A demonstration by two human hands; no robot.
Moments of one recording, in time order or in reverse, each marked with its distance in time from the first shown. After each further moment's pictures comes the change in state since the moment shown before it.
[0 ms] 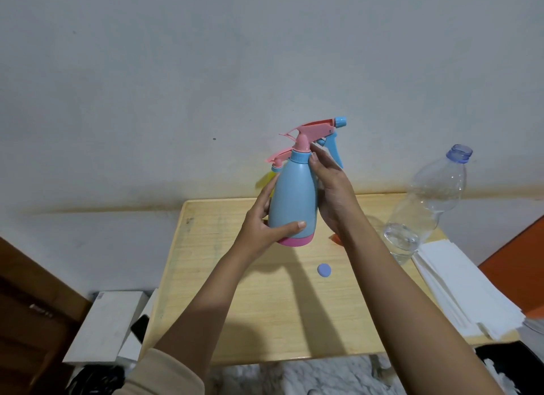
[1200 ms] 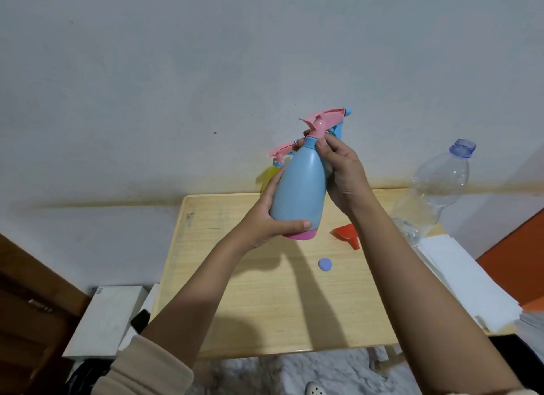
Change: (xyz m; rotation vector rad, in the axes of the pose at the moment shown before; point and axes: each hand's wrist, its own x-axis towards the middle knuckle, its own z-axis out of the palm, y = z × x) left_hand 0.002 0.014 -0.009 -0.067 -0.269 -0.045; right_hand 0.007 -0.014 0.000 -0.187 -0.058 -0.116
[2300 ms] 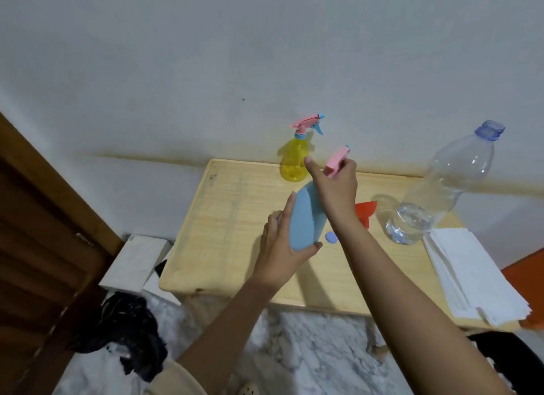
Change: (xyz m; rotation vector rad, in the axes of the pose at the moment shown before) left_hand -0.085 -0.054 0.086 0.511 0.467 -0.099; right_hand -0.055 0.056 0.007 -0.539 0.358 0.121
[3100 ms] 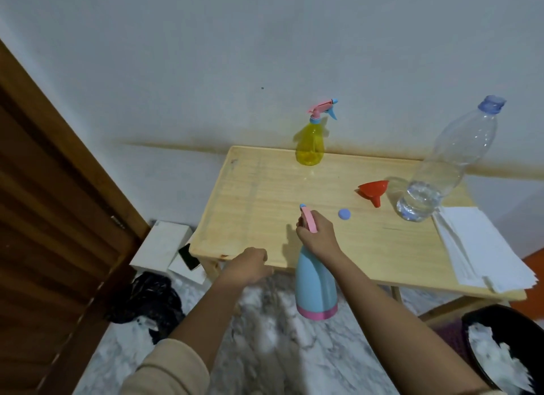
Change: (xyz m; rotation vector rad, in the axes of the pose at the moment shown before) left_hand -0.068 -0.069 -0.055 0.588 -0.571 -0.430; right_hand -0.115 0.078 0.001 -0.166 -0.425 0.076
